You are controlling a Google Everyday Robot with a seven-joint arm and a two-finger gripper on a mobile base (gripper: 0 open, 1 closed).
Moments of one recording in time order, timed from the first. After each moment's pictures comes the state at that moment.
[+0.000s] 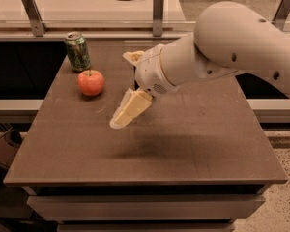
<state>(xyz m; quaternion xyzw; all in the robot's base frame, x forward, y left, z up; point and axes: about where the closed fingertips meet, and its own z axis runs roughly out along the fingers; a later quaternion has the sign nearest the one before) 0.514 0.054 0.911 -0.63 0.63 0.18 0.42</state>
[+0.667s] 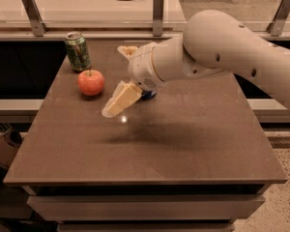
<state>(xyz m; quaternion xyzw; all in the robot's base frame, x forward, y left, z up) 0.551 0.078 0.908 -0.62 0.61 0.19 0.46</state>
